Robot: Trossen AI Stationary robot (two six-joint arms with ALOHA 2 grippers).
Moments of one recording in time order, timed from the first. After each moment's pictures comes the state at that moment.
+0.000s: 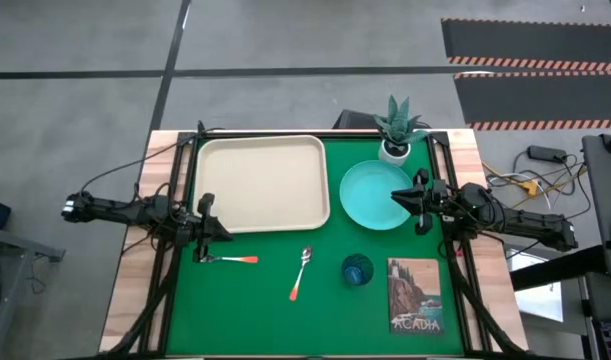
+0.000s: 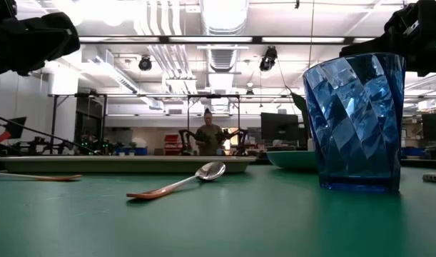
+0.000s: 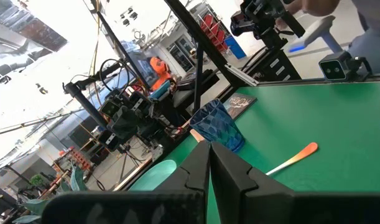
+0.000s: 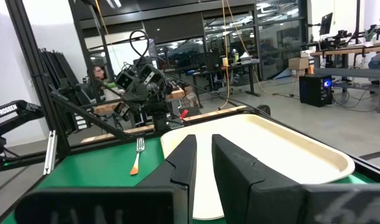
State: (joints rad) left arm -0.15 0.09 0.00 0.10 0.17 0.69; right arm -0.21 0.10 0.03 0.18 -0.08 0.17
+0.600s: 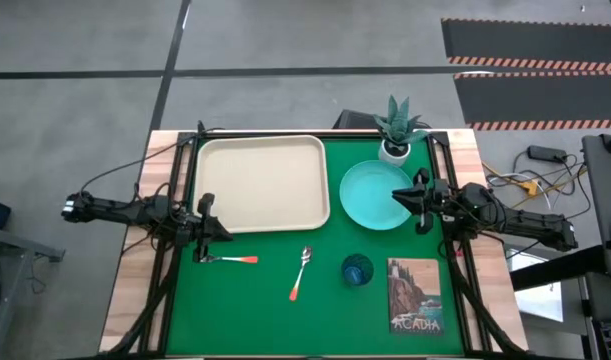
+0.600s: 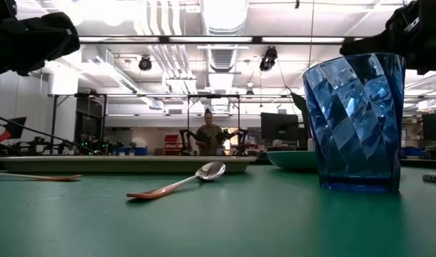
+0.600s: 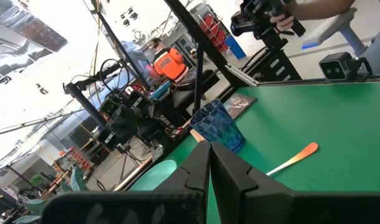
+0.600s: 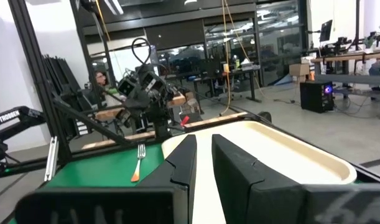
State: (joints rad) left arm -0.15 0.09 0.00 0.10 0.17 0.69; right arm -0.21 0.10 0.03 0.21 -0.08 0.17
